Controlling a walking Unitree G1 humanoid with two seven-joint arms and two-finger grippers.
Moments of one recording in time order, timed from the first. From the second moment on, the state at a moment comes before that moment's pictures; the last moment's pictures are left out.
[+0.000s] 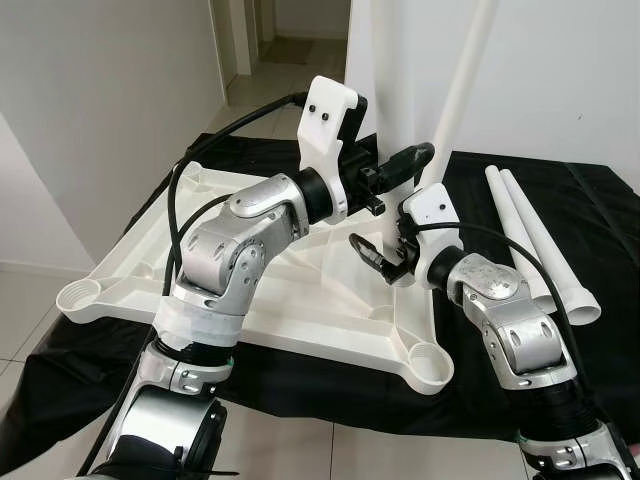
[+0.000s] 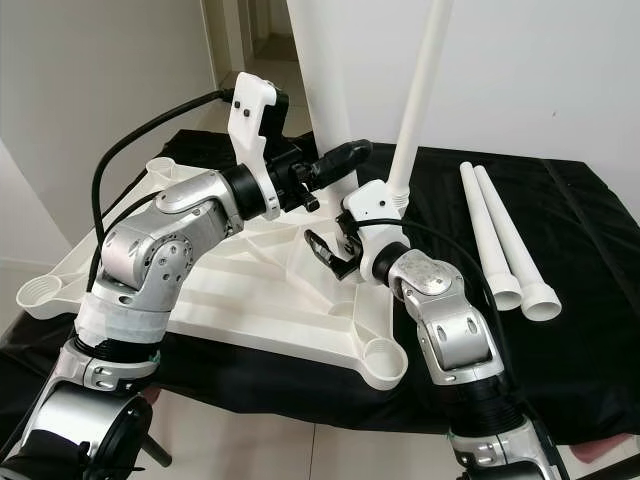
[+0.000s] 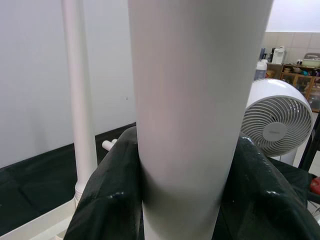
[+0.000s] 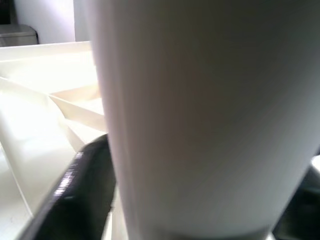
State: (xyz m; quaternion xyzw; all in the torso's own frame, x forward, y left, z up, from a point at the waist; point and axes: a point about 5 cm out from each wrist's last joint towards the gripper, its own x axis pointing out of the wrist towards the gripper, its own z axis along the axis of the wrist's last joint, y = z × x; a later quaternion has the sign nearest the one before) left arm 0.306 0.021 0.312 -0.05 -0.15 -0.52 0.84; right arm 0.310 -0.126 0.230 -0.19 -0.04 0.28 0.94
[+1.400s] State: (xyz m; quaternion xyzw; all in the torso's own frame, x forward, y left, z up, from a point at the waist) left arm 0.309 0.039 0.291 -0.08 -0.14 -0.47 0.87; right arm 0.321 -0.142 0.204 -0.04 -0.01 0.12 0.99
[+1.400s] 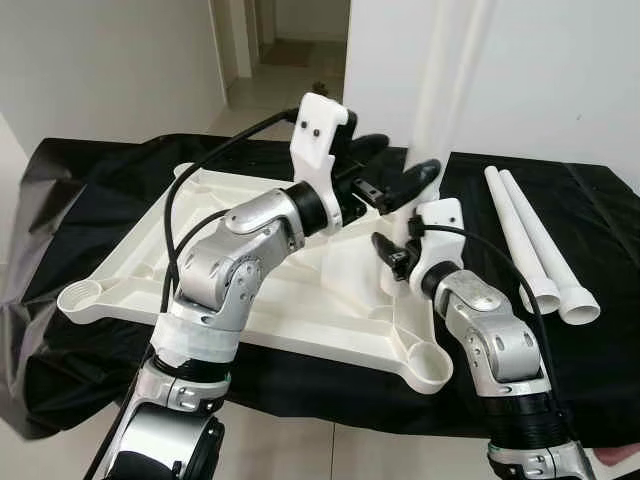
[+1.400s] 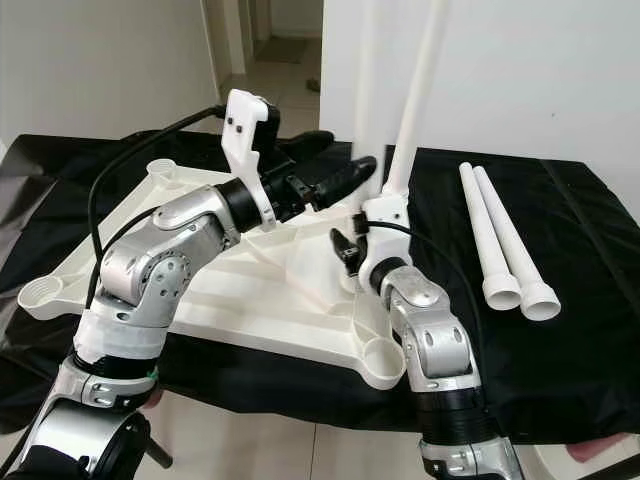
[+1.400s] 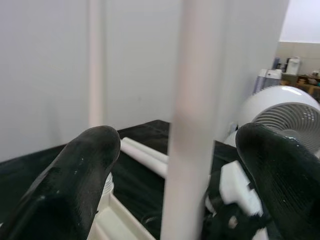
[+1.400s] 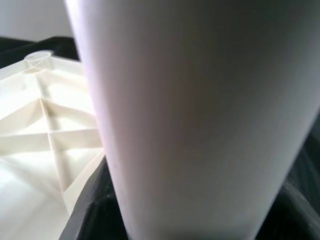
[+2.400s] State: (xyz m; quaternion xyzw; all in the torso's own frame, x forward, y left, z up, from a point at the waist) left arm 0.324 0.080 0.204 -0.09 -0.06 -0.34 0.94; right arm 0.311 -0.146 0.186 0.00 -0.10 0.08 0.99
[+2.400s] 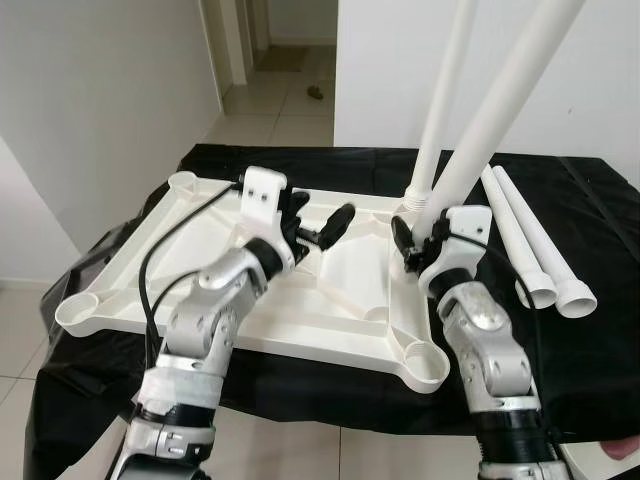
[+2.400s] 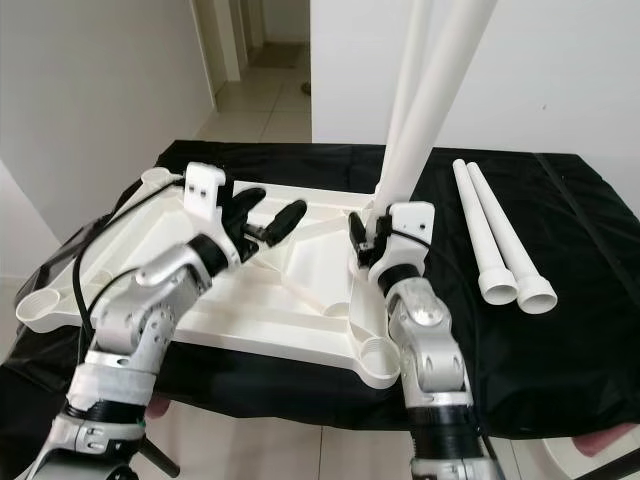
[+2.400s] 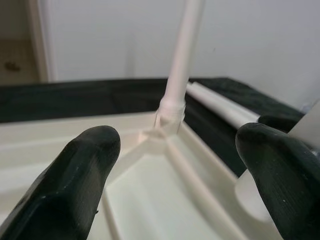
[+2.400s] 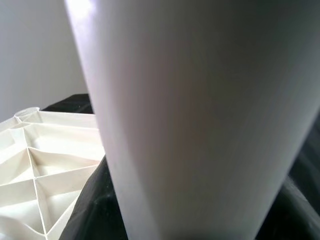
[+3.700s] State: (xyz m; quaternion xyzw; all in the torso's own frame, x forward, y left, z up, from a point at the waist) left arm 0.326 0.084 0.186 -0.03 -0.03 -0.31 0.95; right arm 0.320 -0.152 0.188 -0.01 -0.14 0.07 0.99
